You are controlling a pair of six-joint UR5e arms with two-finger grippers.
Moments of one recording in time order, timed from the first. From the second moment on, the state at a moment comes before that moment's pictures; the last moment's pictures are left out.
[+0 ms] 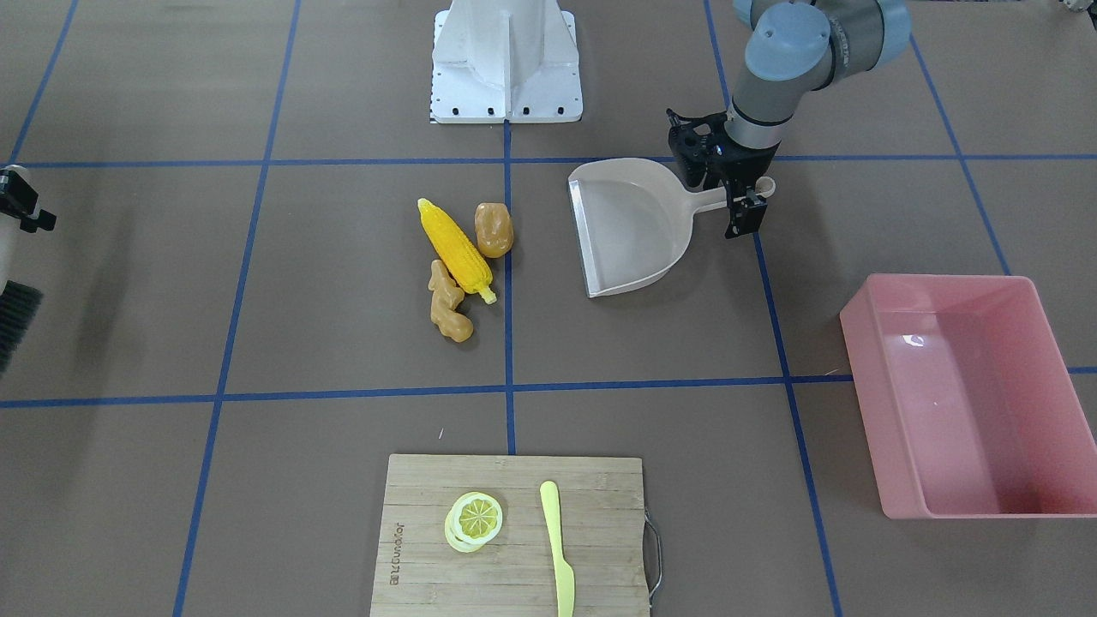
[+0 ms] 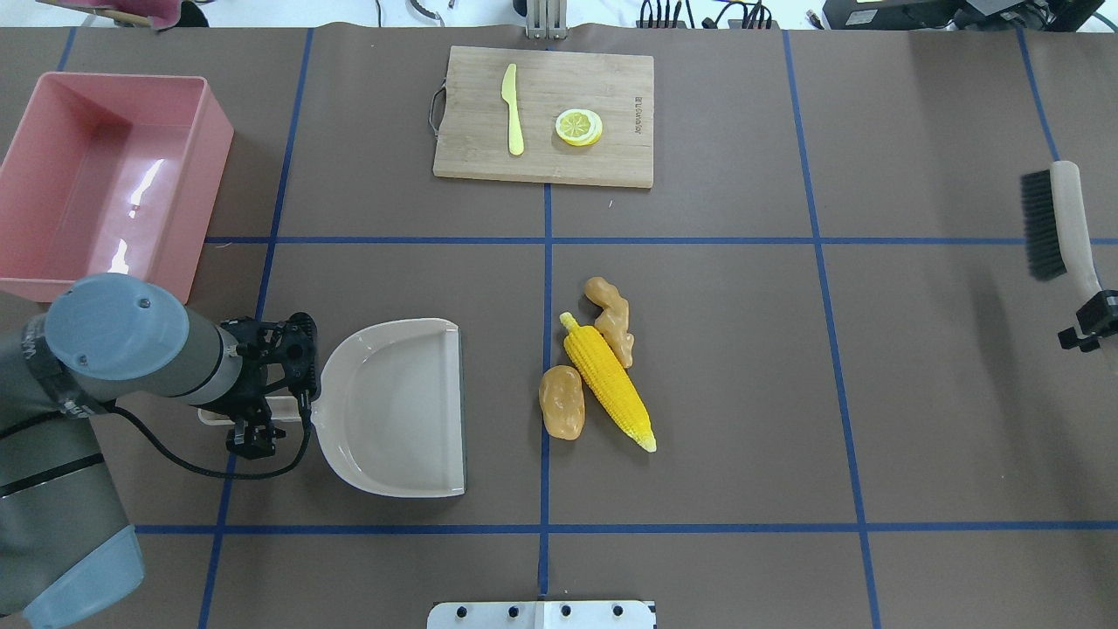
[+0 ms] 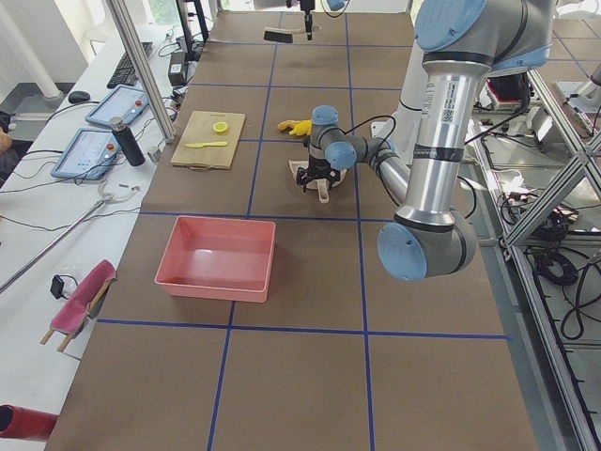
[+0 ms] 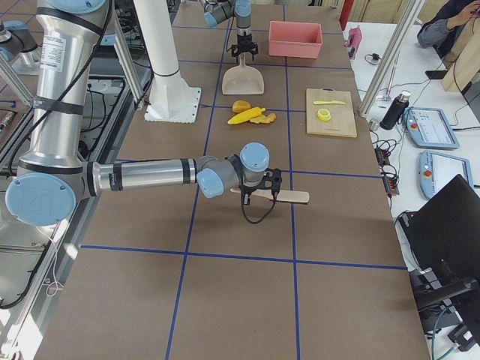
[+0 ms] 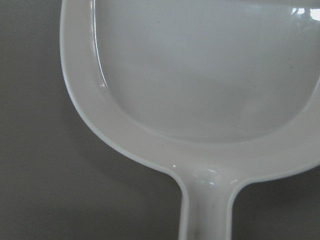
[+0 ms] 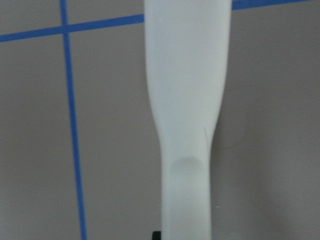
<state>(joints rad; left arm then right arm) -0.53 -1.75 -1.98 -1.68 -1.86 0.20 1.20 -1.73 1.85 -1.23 2.59 0.61</state>
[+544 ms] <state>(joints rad) -0.52 -1.75 -1.96 -1.68 -1.87 0.20 1.08 -1.58 1.94 -1.23 2.71 0.85</state>
